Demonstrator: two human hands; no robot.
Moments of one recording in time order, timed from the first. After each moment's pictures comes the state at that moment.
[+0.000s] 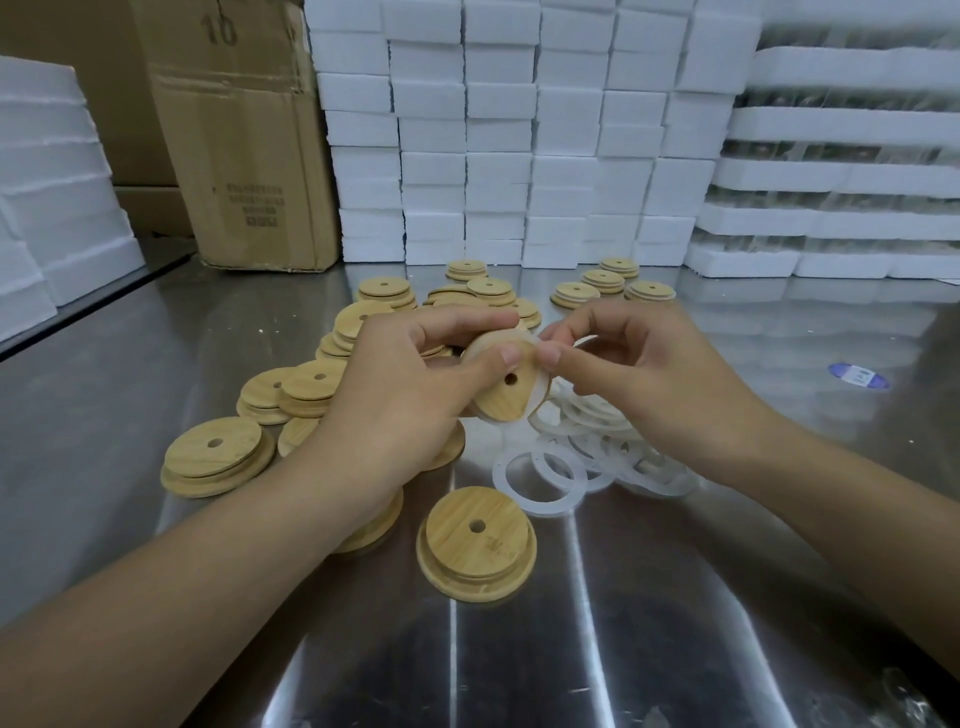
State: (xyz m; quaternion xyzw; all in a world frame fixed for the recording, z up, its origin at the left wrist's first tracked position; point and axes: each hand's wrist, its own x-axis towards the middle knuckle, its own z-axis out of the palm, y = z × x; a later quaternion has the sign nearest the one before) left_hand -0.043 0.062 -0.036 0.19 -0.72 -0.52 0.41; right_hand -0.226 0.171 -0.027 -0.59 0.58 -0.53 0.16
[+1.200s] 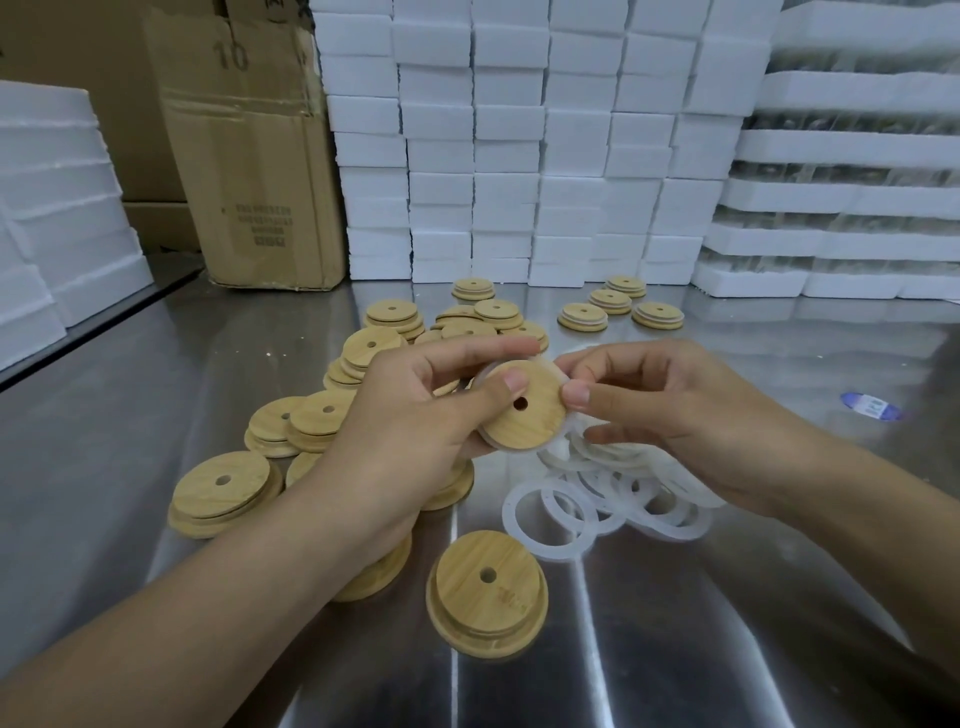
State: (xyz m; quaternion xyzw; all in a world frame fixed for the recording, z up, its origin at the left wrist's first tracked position) left_hand -0.044 0.055 -0.035 0.16 -0.65 -0.64 0.37; right_hand -0.245 0.174 -0.016 -0.55 0.59 -0.49 0.33
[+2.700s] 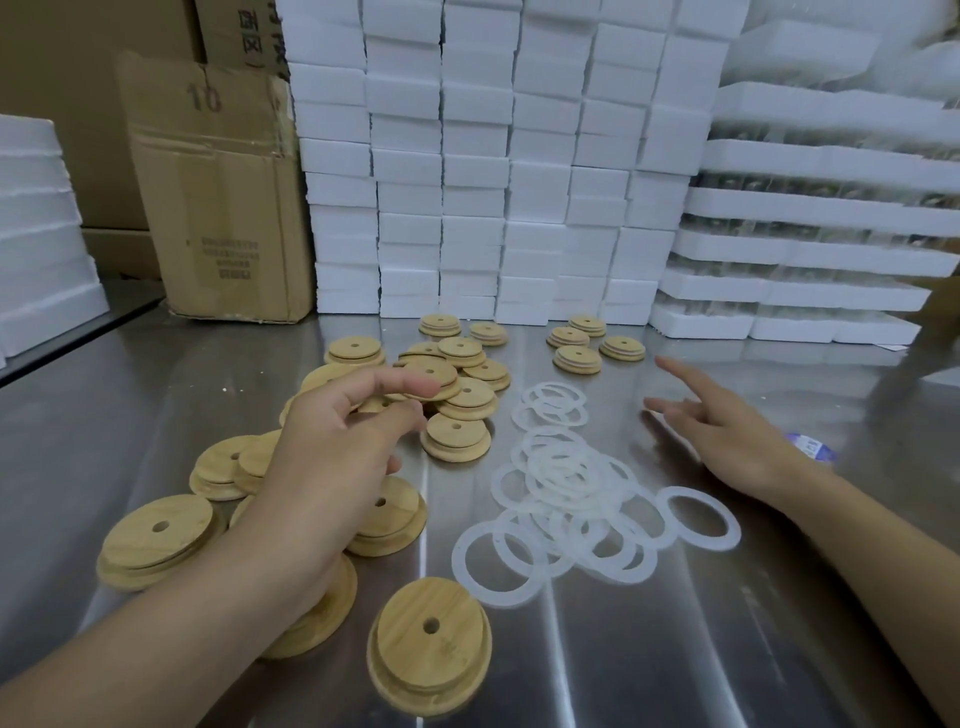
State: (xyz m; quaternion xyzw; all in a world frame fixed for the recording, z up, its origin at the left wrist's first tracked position) left_hand -0.043 0.047 -0.035 0.32 -0.65 -0.53 0.44; right_hand -0.381 0.192 -0.051 -0.46 0.81 -0.35 0.08
